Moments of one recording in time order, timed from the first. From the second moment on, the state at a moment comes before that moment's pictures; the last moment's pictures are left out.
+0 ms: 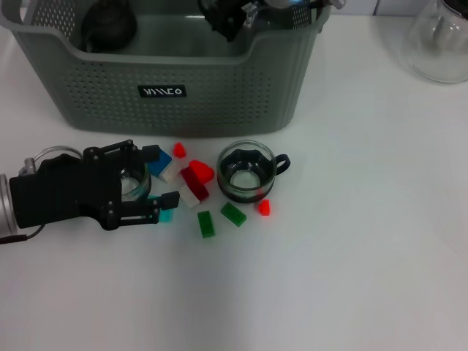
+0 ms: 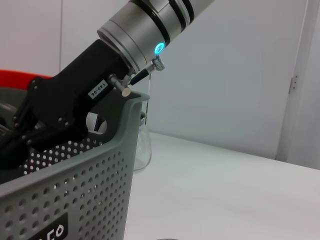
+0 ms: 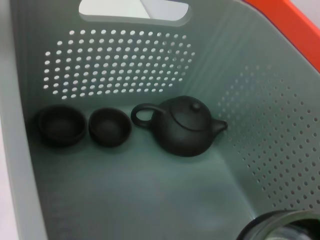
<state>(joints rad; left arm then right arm) -0.39 -2.10 0.50 0.62 2.09 1.72 -1.04 1.32 2.11 -1.38 -0.37 -2.35 -0.67 2.07</state>
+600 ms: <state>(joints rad) -0.38 -2.09 0.50 0.59 2.09 1.72 -1.01 1.24 2.11 -1.39 -0.55 -2.36 -0.73 2.12</state>
